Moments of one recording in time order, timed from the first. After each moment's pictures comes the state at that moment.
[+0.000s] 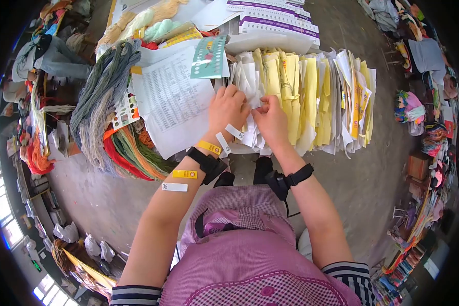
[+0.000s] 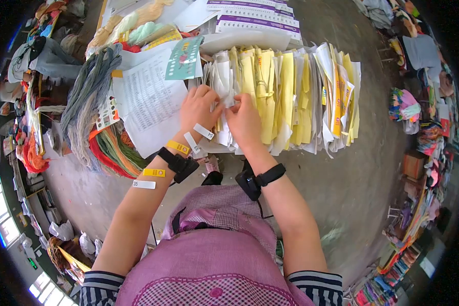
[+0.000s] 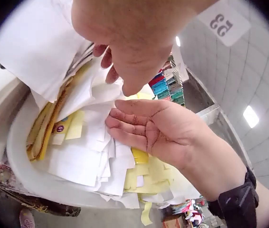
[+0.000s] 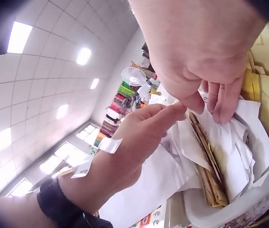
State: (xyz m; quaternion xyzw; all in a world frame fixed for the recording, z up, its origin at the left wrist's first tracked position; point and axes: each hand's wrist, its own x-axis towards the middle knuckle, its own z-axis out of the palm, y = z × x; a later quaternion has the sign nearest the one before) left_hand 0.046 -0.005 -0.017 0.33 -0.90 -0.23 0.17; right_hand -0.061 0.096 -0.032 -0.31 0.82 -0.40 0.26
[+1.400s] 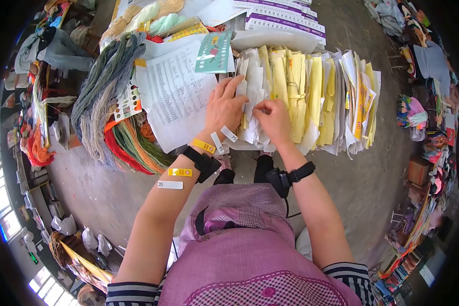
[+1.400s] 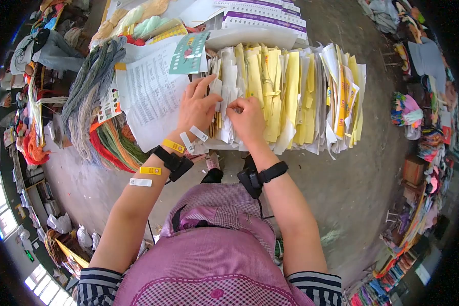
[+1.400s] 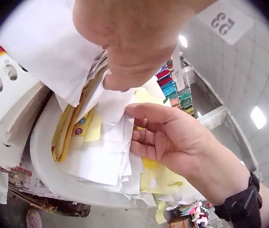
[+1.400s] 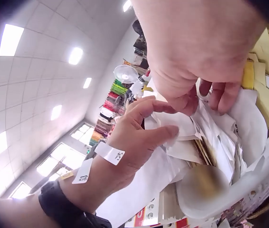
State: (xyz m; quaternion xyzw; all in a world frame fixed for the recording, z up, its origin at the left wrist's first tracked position) left_hand 0.066 -0.009 -0.024 0.27 -0.92 -0.19 0.18; right_hand -0.064 0.101 -0.049 -0.35 0.82 -0.39 0.24
